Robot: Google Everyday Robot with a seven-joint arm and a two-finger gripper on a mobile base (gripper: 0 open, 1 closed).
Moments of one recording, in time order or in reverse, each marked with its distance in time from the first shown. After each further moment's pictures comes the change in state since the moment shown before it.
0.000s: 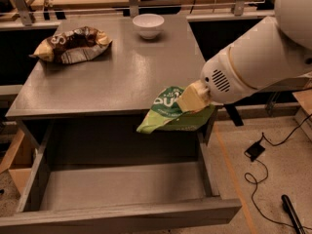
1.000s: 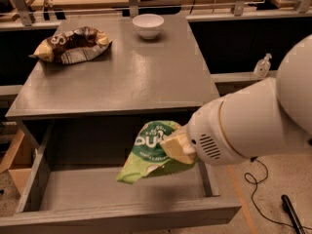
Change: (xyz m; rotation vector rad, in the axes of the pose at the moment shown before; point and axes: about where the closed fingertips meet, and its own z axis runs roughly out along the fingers) arm 0.051 0.080 0.006 -0.019 -0.054 -0.080
